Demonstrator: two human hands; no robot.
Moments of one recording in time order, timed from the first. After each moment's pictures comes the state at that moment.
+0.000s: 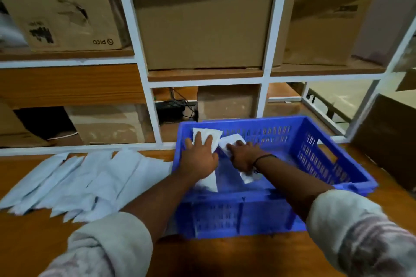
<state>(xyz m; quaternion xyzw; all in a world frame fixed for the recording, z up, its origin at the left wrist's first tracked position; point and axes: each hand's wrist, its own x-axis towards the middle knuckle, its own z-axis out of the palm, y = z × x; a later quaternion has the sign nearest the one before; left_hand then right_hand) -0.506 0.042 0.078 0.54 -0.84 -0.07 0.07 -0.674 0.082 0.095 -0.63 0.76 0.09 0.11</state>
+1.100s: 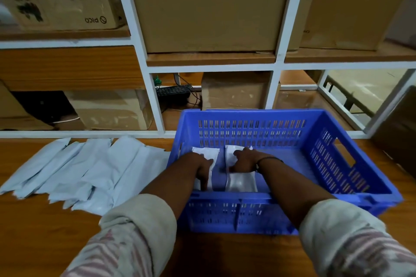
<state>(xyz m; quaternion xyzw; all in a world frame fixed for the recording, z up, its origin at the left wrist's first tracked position) -0.523 -0.007 0.045 0.44 -0.81 -0.13 -0.37 -0.689 0.059 0.069 -0.66 0.71 0.14 0.22</state>
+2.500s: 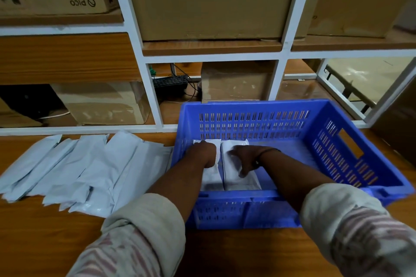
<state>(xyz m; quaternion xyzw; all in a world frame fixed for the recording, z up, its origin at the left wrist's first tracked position) -0.530 -0.024 0.029 0.46 -0.85 -0.09 -0.24 -0.695 0.022 0.026 -0.71 0.63 0.18 0.25</state>
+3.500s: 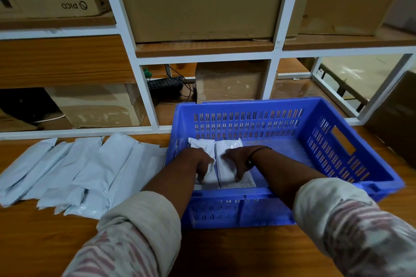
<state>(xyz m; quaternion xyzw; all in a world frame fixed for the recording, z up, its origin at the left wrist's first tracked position) -0.525 -0.013 0.045 0.40 -0.83 -0.12 -0.37 -0.693 0.024 0.025 -0.72 0.61 0.21 0.27</state>
